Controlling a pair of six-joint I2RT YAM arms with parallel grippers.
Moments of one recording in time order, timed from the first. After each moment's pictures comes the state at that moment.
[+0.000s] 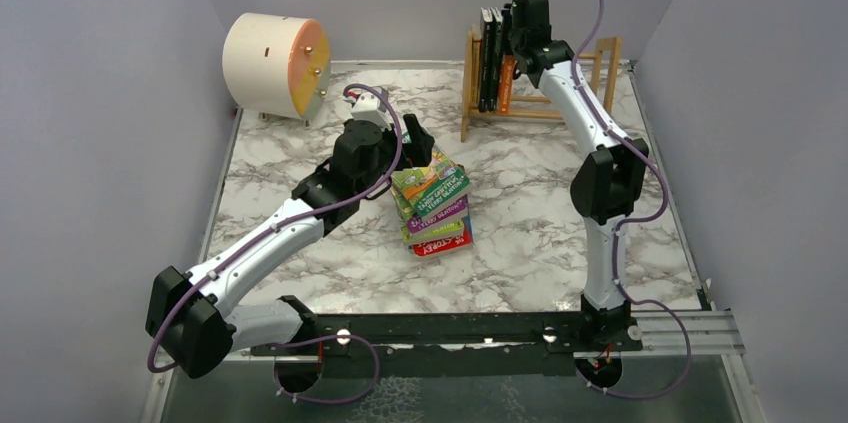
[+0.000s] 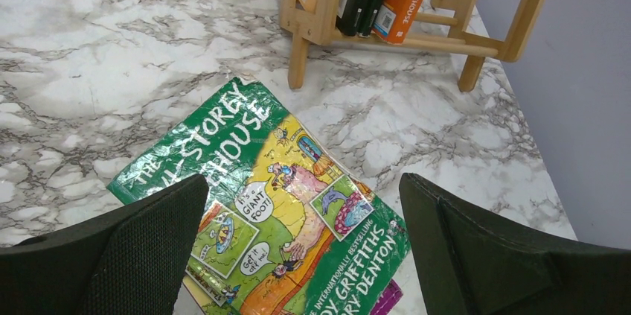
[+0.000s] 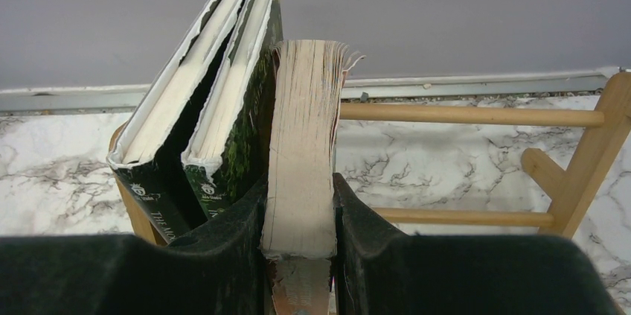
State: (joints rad) left arm -0.68 1.18 0.95 -0.07 -0.24 -0.53; right arm 0.33 2.17 2.21 -0.41 0.32 0.14
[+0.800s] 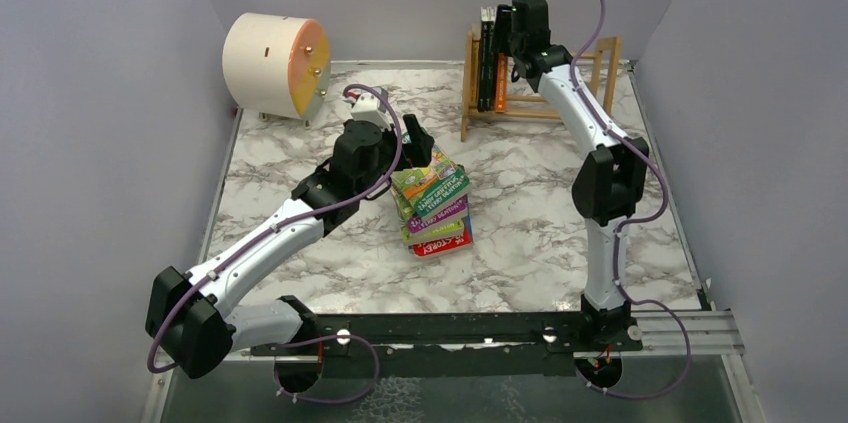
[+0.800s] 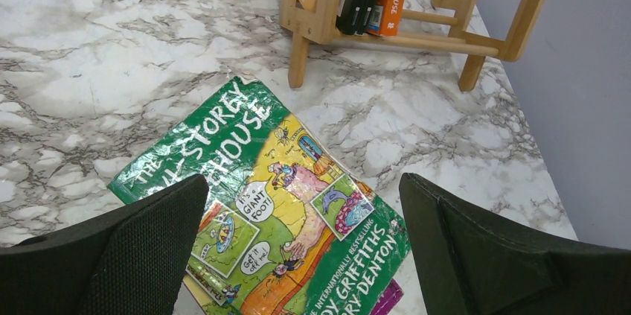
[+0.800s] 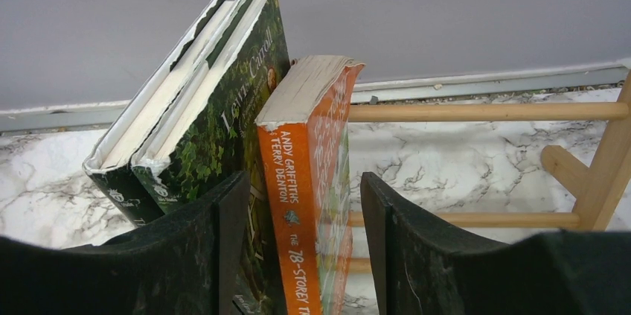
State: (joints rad) left arm -0.68 1.18 0.95 -0.07 -0.24 -0.53; right arm 0.32 2.16 2.14 -0.33 0.32 0.19
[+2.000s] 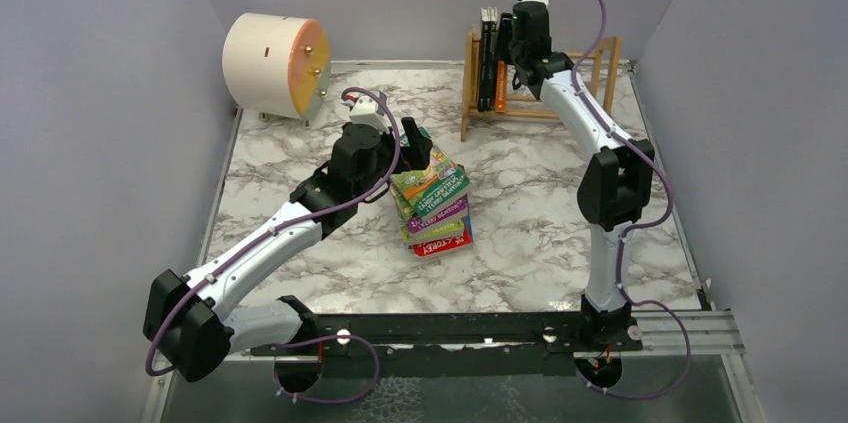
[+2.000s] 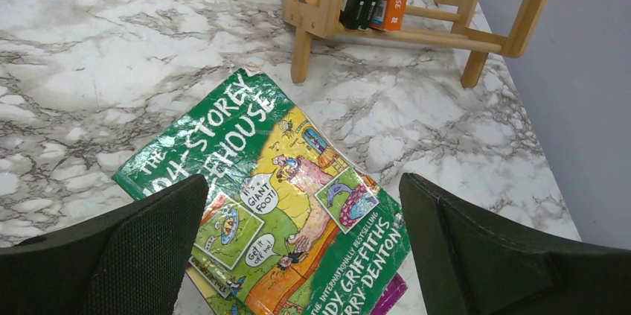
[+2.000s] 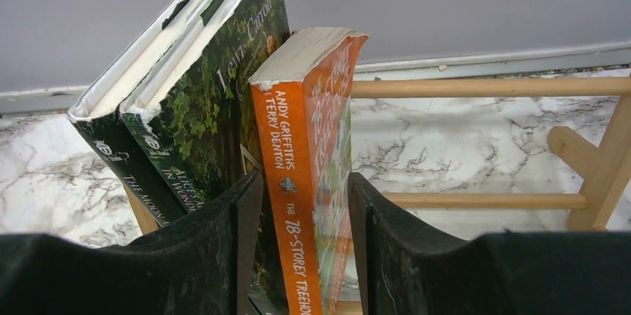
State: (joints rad) left arm -0.68 1.16 0.93 -0.07 -0.24 -0.54; right arm 0.33 2.09 2.01 -0.29 0.32 0.20
